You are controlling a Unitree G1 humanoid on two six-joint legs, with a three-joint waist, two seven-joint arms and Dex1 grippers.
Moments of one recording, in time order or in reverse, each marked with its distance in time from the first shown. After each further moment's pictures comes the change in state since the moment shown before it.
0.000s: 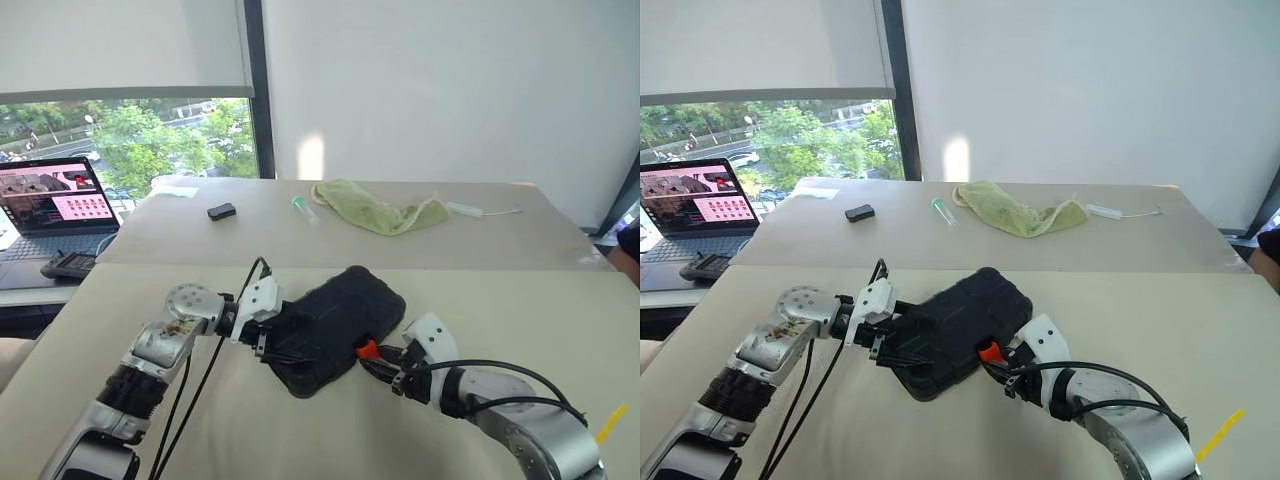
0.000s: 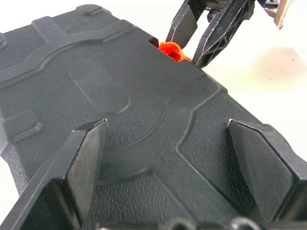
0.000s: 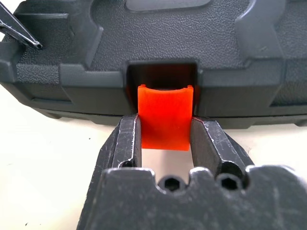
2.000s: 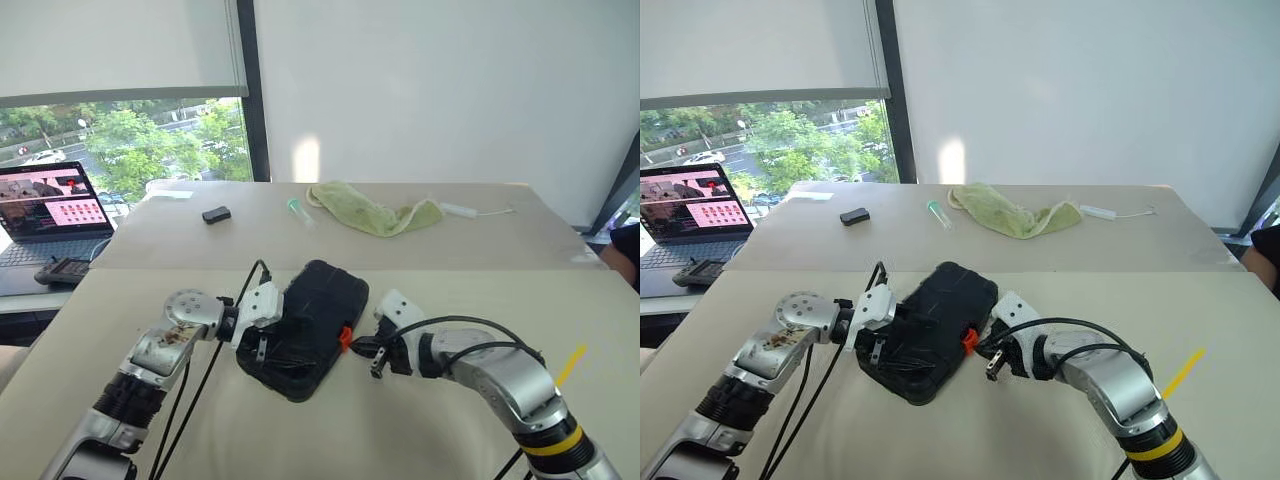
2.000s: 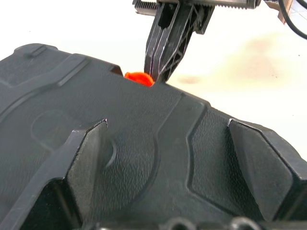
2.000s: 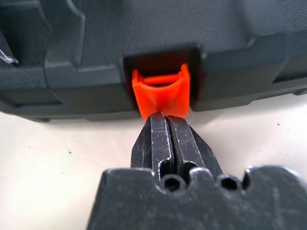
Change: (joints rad) left arm 0.041 -0.014 0.004 -0.034 0.016 -0.025 0.039; right arm -0.267 -0.046 0.236 0.294 -0.069 -0.018 0.108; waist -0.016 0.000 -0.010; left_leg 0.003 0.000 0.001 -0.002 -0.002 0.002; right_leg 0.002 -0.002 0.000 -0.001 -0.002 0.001
